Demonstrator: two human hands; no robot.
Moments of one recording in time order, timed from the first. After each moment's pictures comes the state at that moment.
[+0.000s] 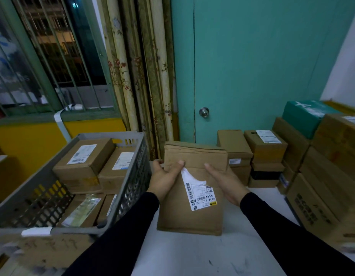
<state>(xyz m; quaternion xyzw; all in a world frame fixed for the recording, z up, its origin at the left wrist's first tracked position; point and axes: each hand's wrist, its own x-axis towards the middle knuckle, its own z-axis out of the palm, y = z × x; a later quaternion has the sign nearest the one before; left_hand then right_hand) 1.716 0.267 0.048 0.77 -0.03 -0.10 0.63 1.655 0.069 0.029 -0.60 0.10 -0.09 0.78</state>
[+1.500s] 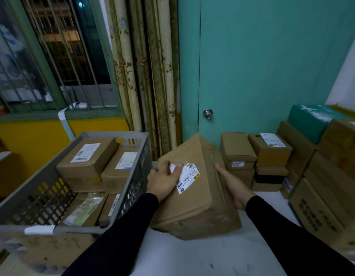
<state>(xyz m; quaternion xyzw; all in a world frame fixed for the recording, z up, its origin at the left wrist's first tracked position) 1.723 0.277 0.050 0.91 -0.05 -0.09 0.40 1.655 0.061 0.033 -0.58 0.22 0.05 0.78</state>
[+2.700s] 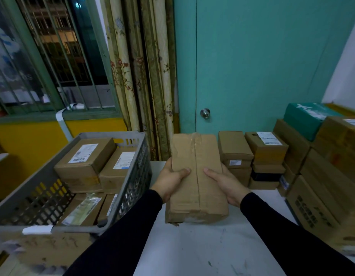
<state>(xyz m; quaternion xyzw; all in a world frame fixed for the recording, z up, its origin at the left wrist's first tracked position) 1.703 0.255 0.063 0.70 -0.05 -0.19 0.69 1.650 0.074 0.042 -0.60 0.14 -0.01 0.79</state>
